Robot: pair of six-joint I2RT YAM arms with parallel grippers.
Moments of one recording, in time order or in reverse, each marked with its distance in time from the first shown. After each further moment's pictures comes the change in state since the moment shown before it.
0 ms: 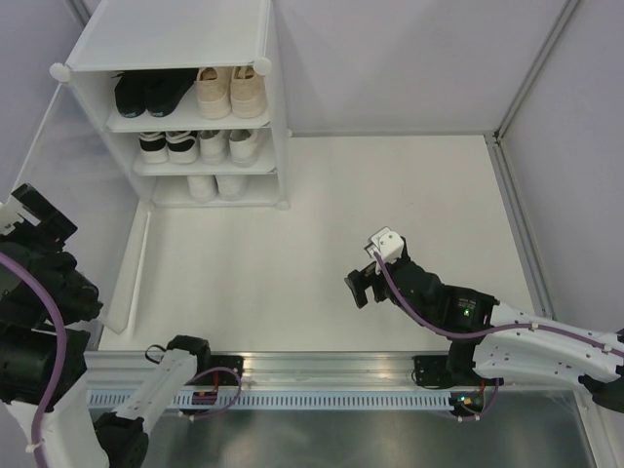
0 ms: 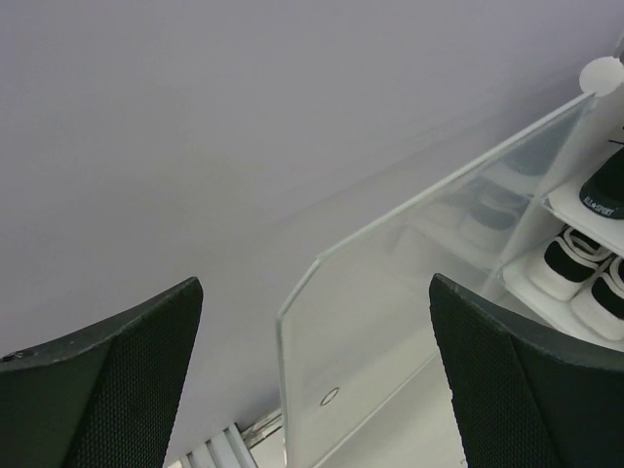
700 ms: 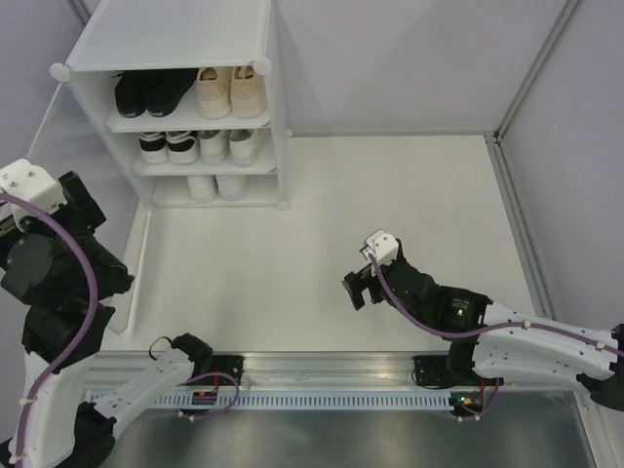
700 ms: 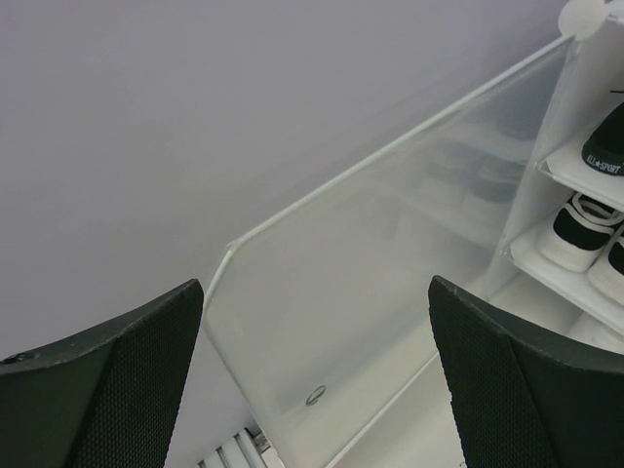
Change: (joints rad) left arm -0.380 -0.043 -0.293 0.463 -0.319 0.358; right arm 0.000 0.029 -0.023 0.031 -0.015 0.003
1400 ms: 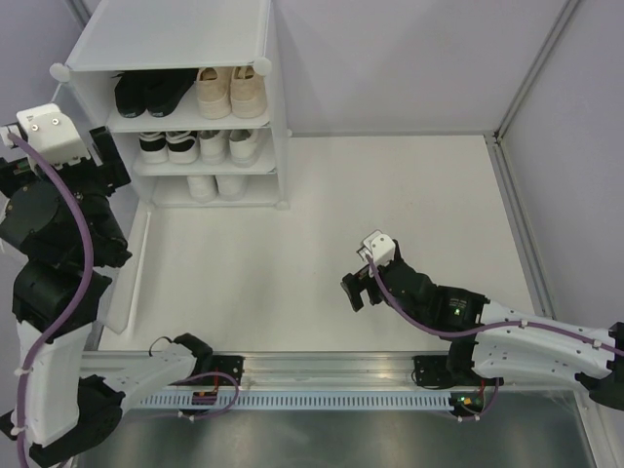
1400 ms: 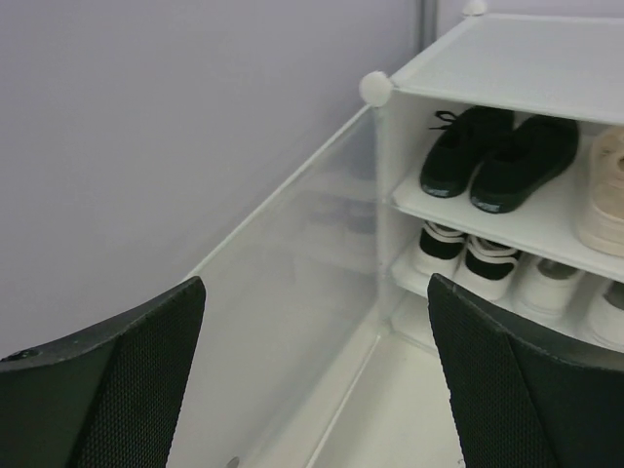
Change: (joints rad) left arm -0.005 0.177 0.236 -0.155 0.267 -0.102; right arm 0.000 0.014 0.000 0.001 -0.015 0.000
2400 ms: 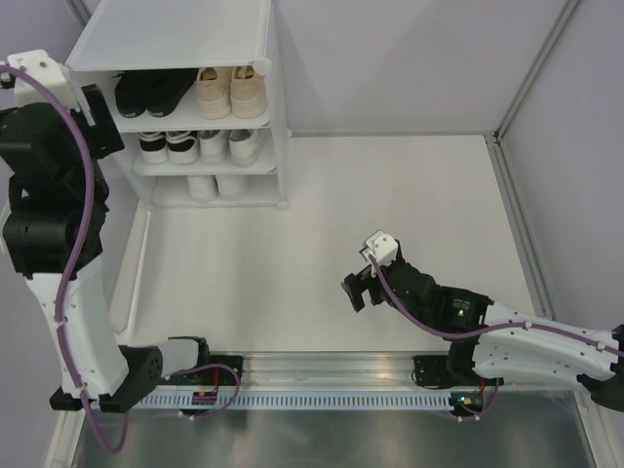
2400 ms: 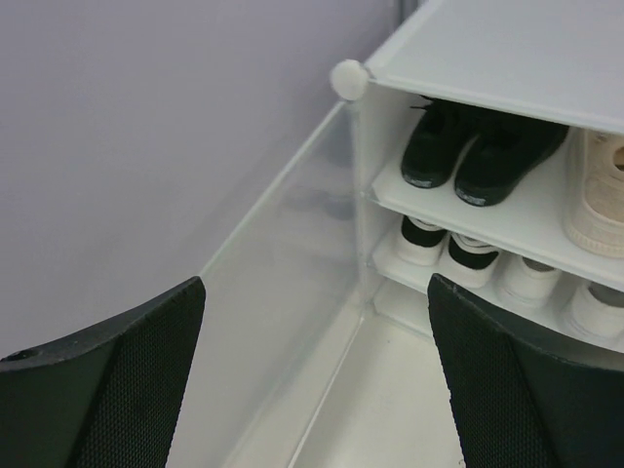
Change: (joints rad) left arm 0.499 0.370 0.478 -0.427 0.606 -0.264; right arm 0.000 -0.027 -0.003 0.000 -0.009 0.000
